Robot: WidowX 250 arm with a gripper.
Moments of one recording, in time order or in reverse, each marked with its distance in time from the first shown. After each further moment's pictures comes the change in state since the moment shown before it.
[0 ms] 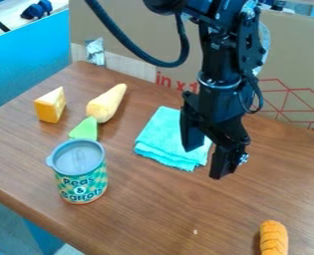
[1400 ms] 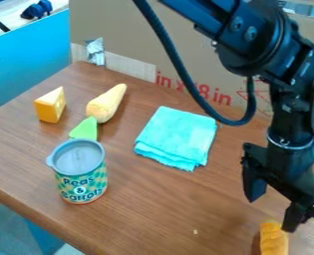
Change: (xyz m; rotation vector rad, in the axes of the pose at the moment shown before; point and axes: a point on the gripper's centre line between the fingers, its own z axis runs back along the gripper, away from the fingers) arm 0.042 -0.079 -0.039 -0.088 -0.076 0.031
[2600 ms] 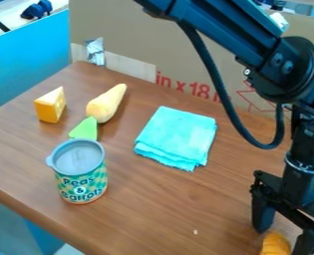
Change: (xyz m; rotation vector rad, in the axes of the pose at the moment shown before) arm -0.008 -0.018 -0.027 -0.041 0.201 0.028
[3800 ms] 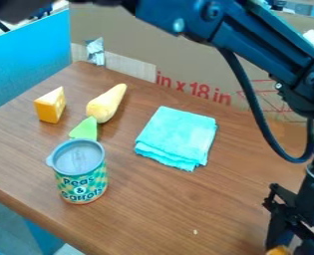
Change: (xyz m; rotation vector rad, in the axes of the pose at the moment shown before) arm -0.010 -0.018 -0.006 -0.004 0.193 -0.162
